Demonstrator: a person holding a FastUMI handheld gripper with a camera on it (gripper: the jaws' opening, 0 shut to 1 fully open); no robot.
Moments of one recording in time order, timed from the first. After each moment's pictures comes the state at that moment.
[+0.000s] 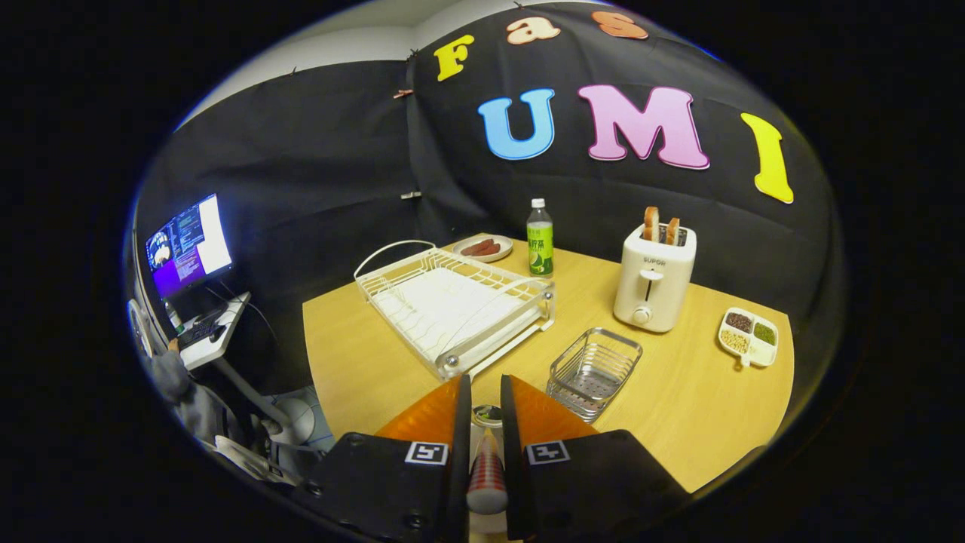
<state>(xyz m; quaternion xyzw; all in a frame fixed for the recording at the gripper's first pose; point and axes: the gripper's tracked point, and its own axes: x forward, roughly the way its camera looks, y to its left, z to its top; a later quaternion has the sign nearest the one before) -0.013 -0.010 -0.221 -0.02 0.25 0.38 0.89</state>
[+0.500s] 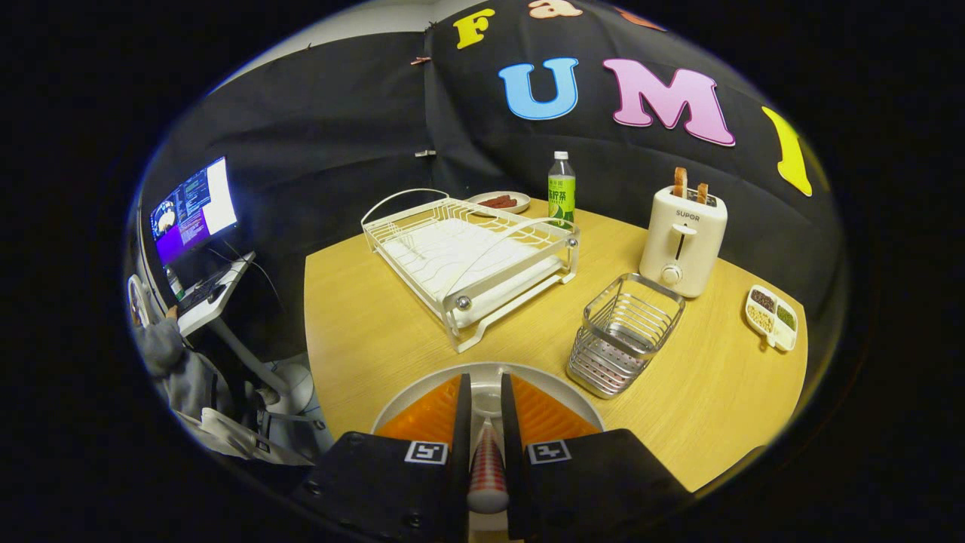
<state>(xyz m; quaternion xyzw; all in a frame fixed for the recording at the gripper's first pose) -0.032 -0.012 -0.288 -0.06 0.31 0.39 0.86</state>
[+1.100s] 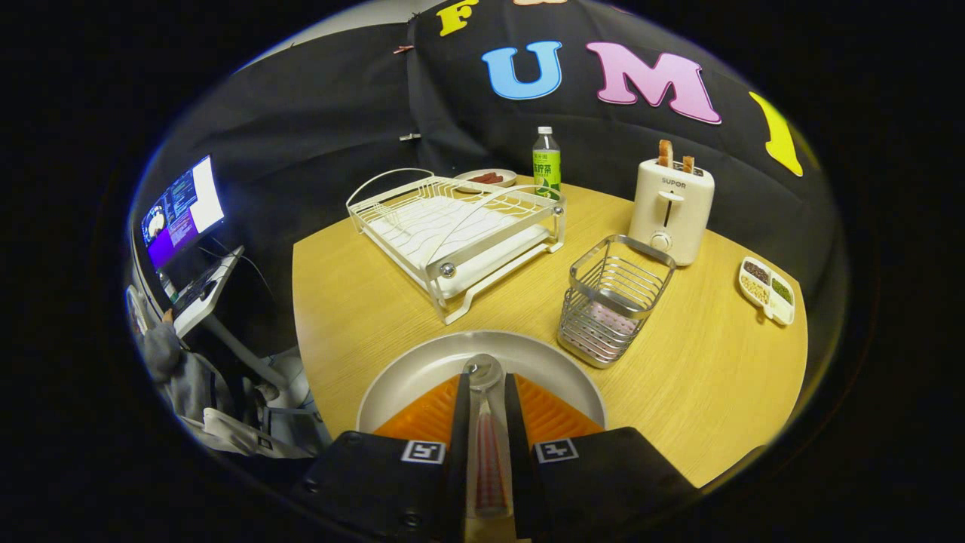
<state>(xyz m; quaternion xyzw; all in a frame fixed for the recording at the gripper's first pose) -0.032 -0.028 -0.297 -0.06 0.34 0.36 0.87</state>
